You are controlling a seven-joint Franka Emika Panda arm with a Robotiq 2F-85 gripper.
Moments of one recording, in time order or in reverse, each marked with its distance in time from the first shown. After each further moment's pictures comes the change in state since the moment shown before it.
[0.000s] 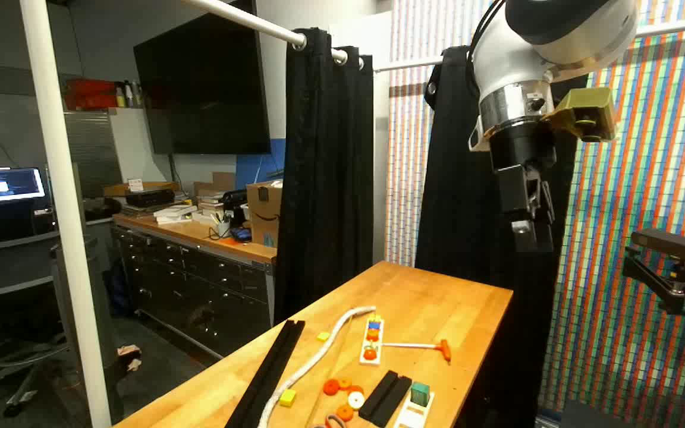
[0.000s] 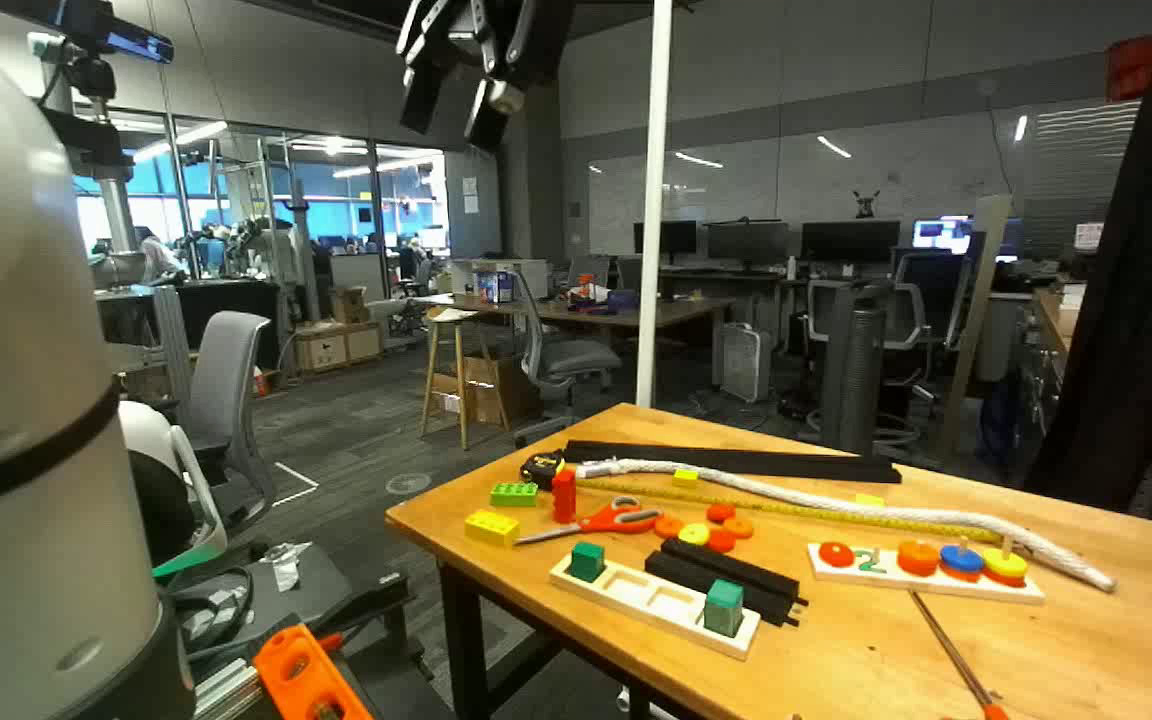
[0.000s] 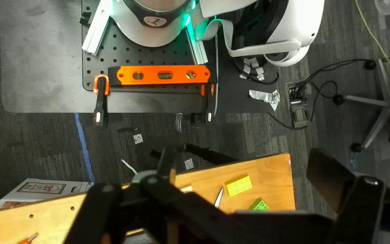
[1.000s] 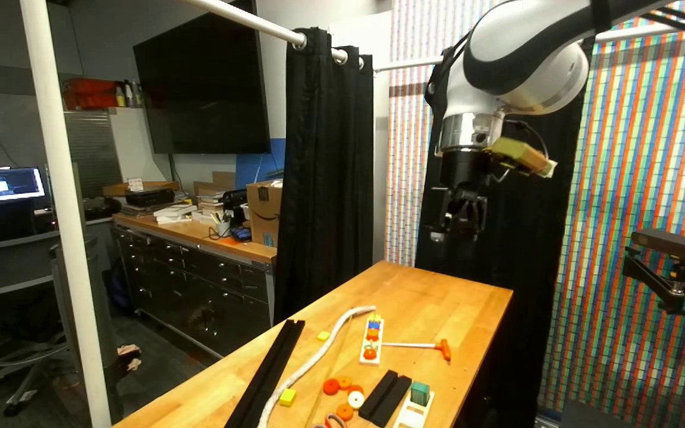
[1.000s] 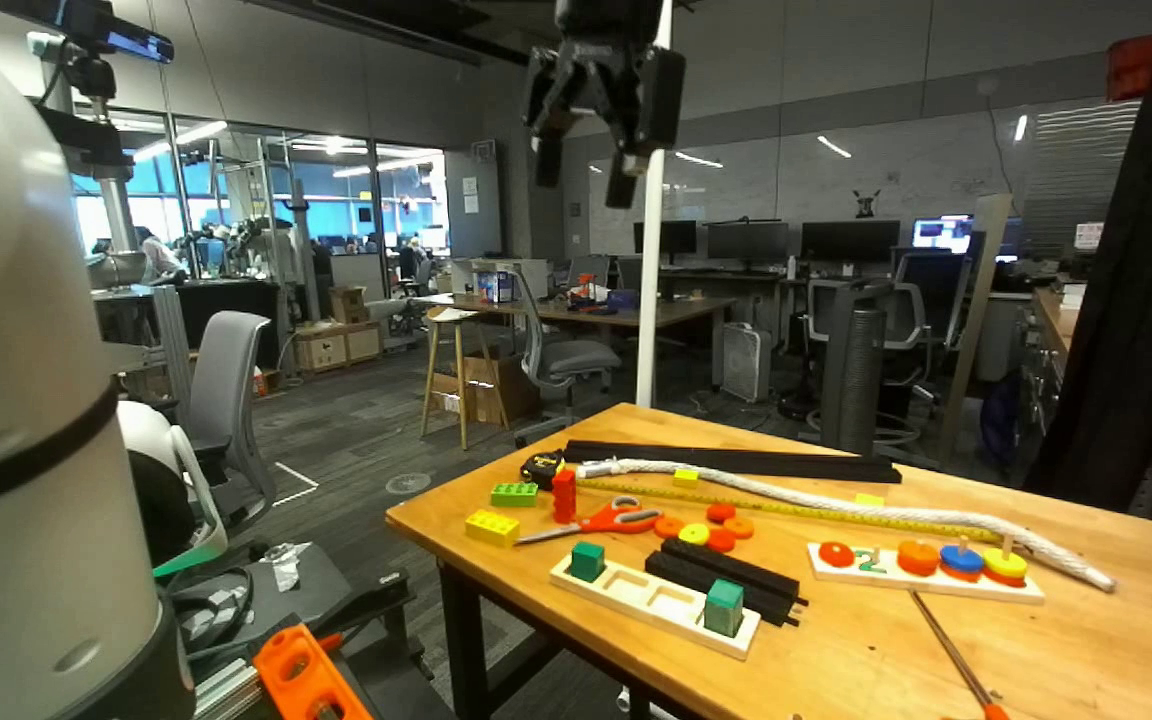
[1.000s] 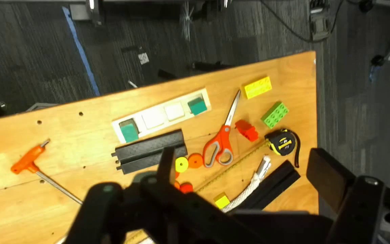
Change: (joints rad) arm -0.011 0.154 0.007 -0.022 0.027 0.440 0.001
